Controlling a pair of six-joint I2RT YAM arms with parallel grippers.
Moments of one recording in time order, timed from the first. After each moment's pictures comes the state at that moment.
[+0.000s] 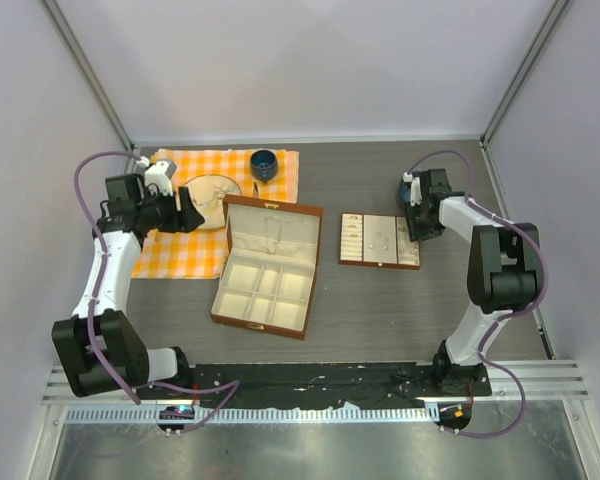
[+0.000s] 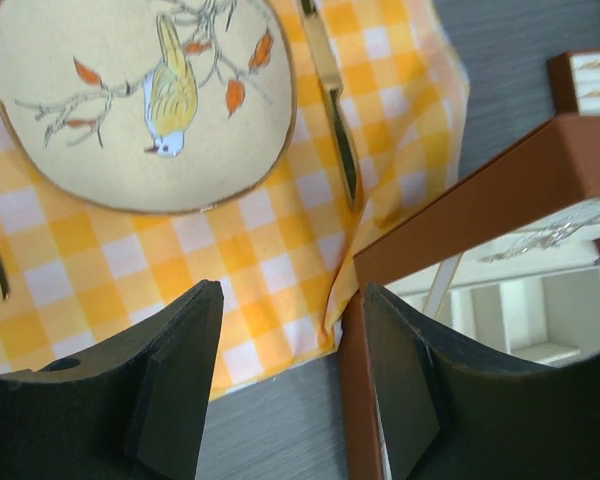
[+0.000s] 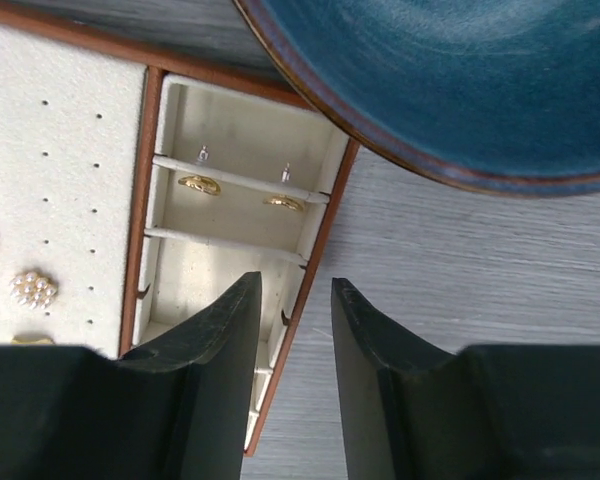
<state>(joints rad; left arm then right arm) 0.18 1.31 1.05 -0.45 0.57 0.08 0.04 1.76 1.13 -0.47 0.03 -0.15</state>
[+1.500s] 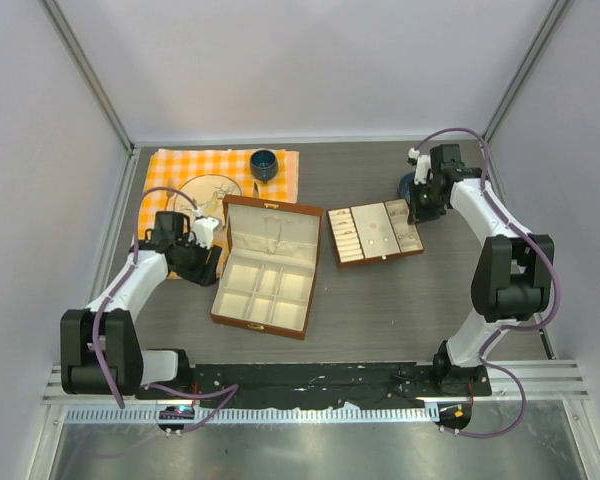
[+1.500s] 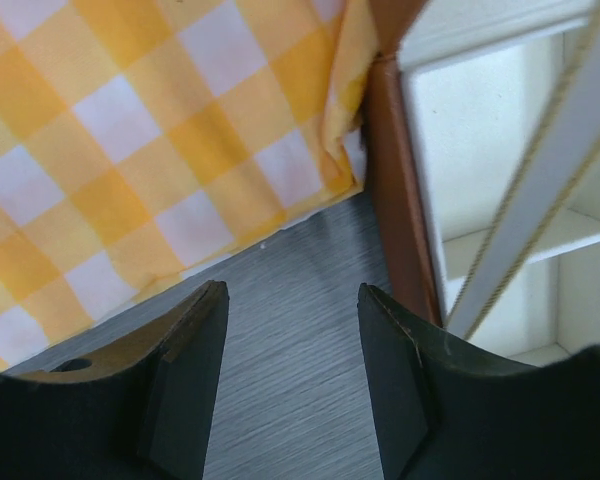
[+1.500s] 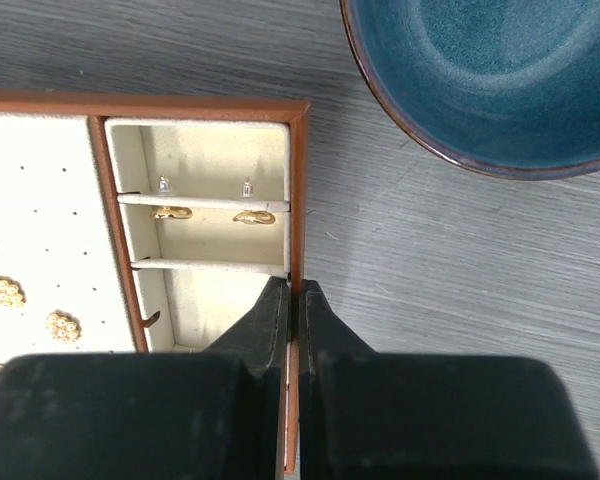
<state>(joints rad) 0.01 1.29 0.75 -0.57 0.31 0.35 0.03 1.71 1.34 -0.72 -0.17 -0.11</state>
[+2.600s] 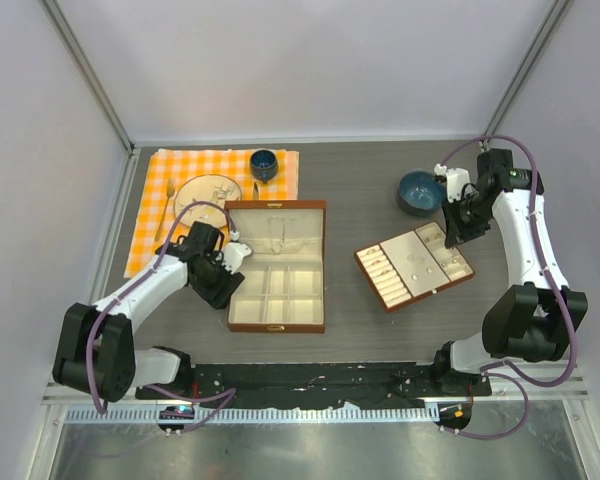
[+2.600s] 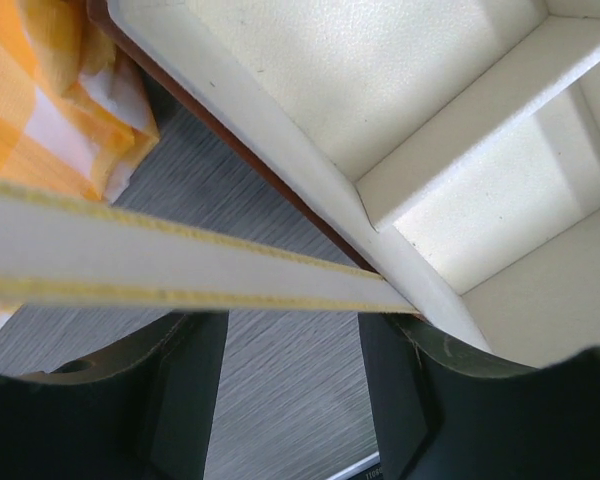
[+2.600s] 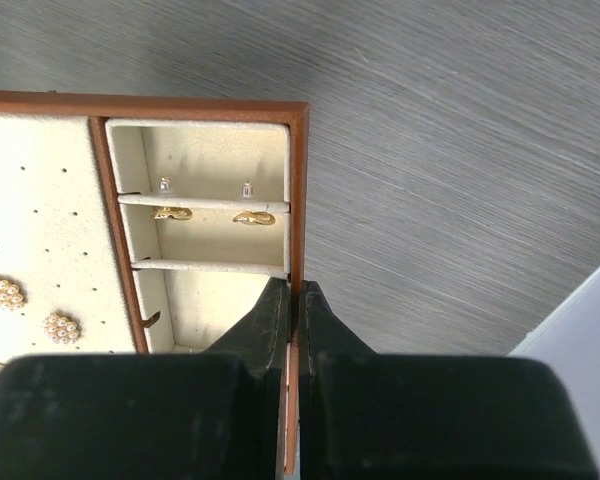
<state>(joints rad) -0.29 1.27 0.72 -0.73 0.18 0.44 -0.15 1.46 1.40 -1.22 -0.23 -0.50</state>
